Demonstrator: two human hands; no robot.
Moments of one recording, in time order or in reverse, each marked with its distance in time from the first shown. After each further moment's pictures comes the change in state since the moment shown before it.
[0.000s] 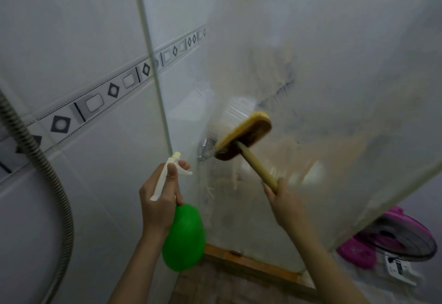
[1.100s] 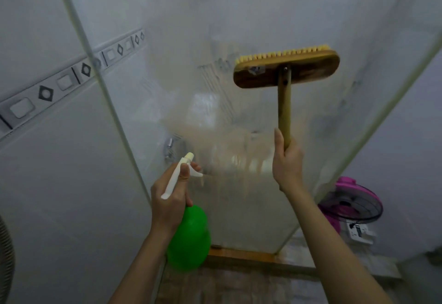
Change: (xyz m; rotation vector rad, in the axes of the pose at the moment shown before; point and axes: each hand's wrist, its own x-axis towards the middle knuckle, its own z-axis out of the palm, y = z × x) left_hand -0.035 0.015 0.073 -0.020 -0.244 -0.007; right_hand 0.011 0.025 -0.098 0.722 0.431 0.088
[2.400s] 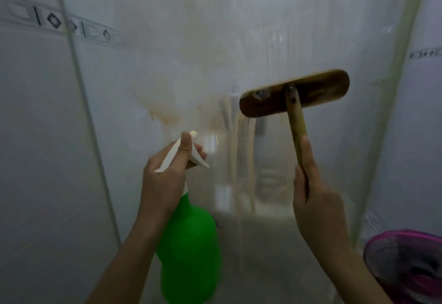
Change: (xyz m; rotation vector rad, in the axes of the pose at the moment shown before) left_hand -0.039 -0.110 0.125 -0.138 0.148 0.189; right_hand -0.056 0.210 -0.026 -0.295 0.193 -0.629
